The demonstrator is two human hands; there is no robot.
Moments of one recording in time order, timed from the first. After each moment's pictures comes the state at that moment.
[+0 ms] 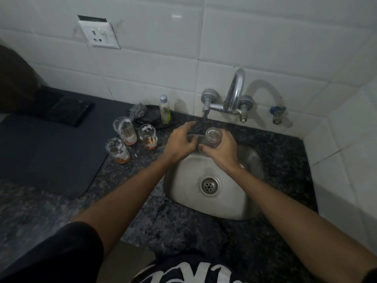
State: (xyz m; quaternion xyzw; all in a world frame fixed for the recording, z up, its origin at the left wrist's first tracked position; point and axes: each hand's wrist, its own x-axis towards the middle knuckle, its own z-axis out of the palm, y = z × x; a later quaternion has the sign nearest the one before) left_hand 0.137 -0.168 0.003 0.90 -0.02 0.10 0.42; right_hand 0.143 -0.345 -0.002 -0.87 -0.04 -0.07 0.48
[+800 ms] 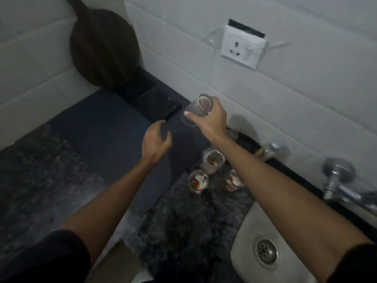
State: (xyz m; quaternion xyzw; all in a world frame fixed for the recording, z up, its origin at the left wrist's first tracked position) left_hand 0.139 0.223 -0.060 0.85 0.33 0.22 0.34; right_hand 0.275 0.089 0.026 -0.80 -0.23 0.06 0.55
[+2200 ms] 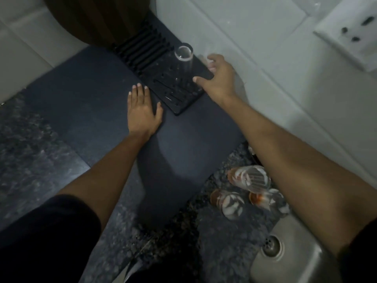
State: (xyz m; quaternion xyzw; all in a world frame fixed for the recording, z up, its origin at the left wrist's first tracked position) left_hand 0.172 0.387 -0.173 0.91 0.36 0.08 0.17; right_hand 0.382 0.259 -0.074 -0.87 -0.29 0.12 0.39
